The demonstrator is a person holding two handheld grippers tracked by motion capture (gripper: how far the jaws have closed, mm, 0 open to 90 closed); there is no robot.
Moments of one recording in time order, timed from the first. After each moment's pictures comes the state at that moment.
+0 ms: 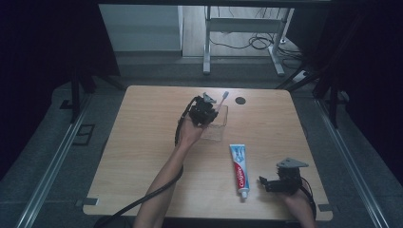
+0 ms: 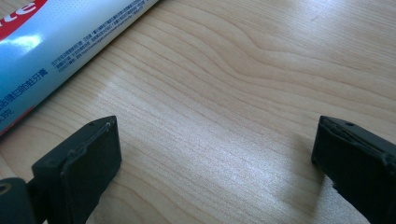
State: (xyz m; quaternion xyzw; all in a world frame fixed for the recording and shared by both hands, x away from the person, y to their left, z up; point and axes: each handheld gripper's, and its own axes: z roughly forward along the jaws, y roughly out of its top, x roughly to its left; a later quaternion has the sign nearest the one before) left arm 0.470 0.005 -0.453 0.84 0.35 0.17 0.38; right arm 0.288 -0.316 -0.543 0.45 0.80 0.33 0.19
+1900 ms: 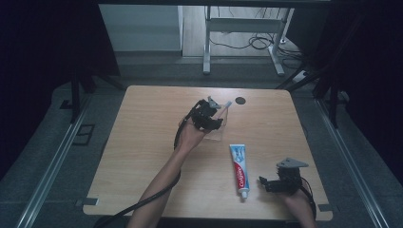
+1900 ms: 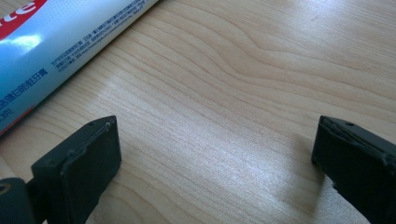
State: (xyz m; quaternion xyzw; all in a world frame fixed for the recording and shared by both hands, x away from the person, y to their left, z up) left arm 0.448 -0.006 -0.445 0.86 0.32 0.19 0.36; right arm 0.288 -0.316 -0.543 0.45 0.81 0.33 0.19
